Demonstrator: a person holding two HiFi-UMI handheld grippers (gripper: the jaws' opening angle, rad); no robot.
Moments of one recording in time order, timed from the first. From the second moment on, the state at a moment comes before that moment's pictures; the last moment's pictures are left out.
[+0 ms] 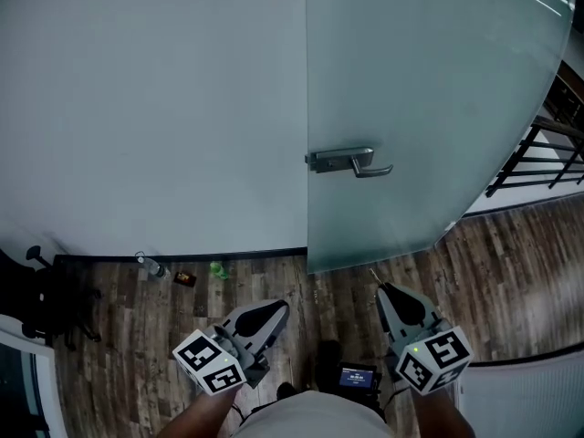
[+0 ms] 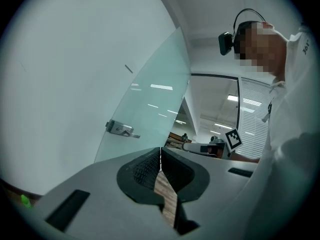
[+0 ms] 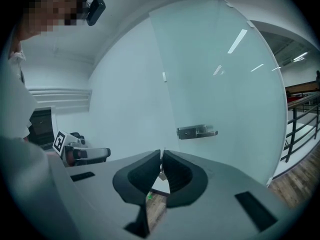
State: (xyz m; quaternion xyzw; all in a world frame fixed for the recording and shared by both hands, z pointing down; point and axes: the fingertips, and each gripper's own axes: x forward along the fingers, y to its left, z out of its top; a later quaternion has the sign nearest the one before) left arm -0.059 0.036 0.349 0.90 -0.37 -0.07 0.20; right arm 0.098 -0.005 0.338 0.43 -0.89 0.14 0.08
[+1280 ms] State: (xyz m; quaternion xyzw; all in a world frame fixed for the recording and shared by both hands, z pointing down) left arm -0.094 -0.185 0.344 0.92 -0.33 -0.04 0.22; right arm 0.063 -0.176 0.346 0.48 -0.86 0.15 0.10
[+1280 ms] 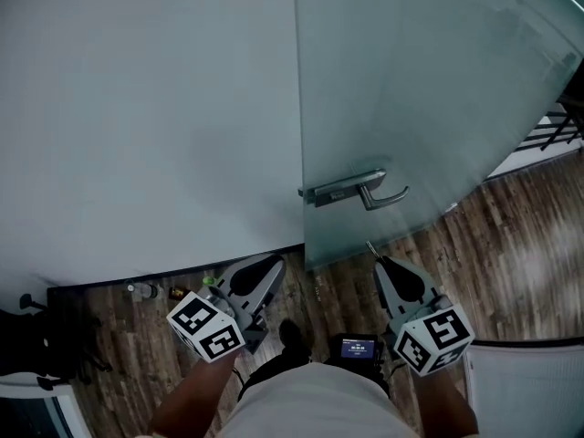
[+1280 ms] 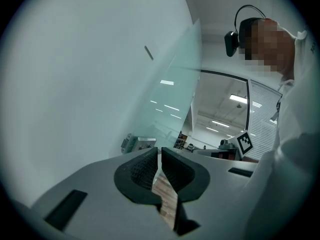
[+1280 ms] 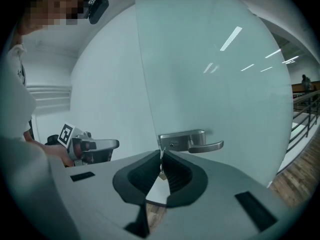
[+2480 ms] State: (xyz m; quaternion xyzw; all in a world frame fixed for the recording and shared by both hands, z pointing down) left arm -0.057 -0.313 0.312 0.93 -0.34 -0.03 0.10; right arm 0.033 -0.254 0.379 0.45 -0.87 0.17 0.11
